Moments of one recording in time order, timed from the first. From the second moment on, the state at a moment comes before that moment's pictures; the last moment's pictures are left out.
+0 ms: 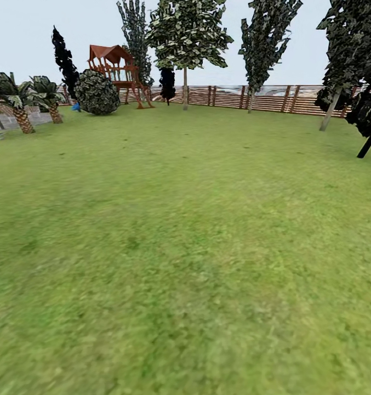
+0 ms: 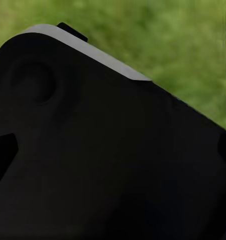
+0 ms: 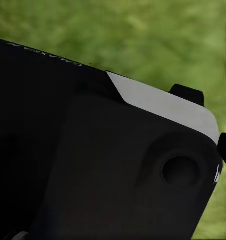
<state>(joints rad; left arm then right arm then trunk) 0.00 -0.11 -0.03 -0.20 0.56 -0.21 0.00 -0.05 0.02 0.15 -0.36 0.11 0.08 0.17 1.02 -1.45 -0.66</state>
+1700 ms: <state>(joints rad) 0.00 -0.11 -0.03 -0.19 0.56 -0.21 0.00 -0.05 0.02 0.15 -0.34 0.11 0.04 0.16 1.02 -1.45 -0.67</state>
